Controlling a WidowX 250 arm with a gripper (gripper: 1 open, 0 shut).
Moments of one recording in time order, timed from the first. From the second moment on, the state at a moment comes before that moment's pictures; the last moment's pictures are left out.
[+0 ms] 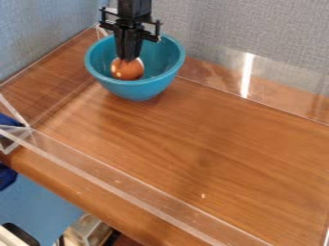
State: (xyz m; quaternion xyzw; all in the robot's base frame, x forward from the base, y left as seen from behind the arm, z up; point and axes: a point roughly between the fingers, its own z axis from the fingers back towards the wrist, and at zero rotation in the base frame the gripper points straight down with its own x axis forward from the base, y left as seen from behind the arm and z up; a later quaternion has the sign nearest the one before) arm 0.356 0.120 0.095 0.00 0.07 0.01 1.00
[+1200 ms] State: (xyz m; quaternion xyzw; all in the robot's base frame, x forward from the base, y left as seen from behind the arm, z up) arm 0.357 0.120 0.103 0.00 0.07 0.01 1.00
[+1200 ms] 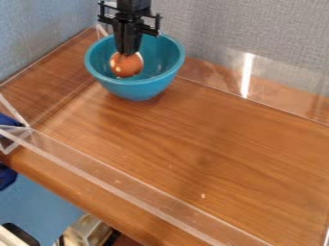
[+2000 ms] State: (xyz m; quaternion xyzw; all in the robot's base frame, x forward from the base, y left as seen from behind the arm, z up) arm 0.332 -0.001 0.105 -0.02 0.09 -0.20 0.98
